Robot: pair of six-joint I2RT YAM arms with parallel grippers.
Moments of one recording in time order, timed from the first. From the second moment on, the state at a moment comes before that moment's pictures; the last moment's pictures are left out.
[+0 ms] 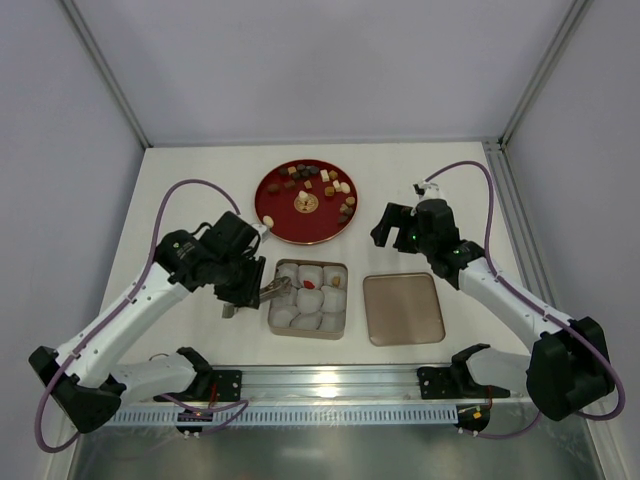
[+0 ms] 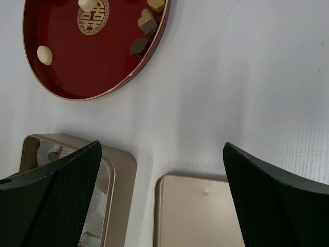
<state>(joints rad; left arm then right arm) -0.69 1.10 1.23 -1.31 0.06 -0.41 0.40 1.18 0.76 -0.15 0.02 0.50</state>
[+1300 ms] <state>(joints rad) -0.72 1.12 1.21 -1.29 0.03 -0.44 0.40 1.19 0.76 -0.15 0.02 0.50</state>
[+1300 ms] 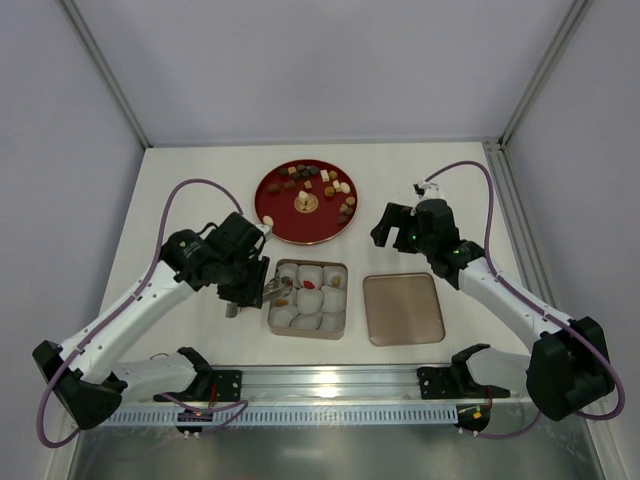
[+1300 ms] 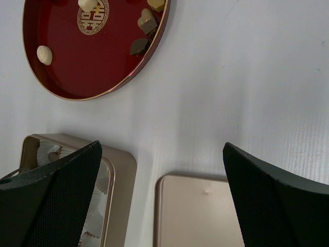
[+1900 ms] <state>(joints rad) -0.71 1.30 1.60 -1.32 -0.06 -0.43 0.40 1.19 0.77 -0.15 0.02 0.50</state>
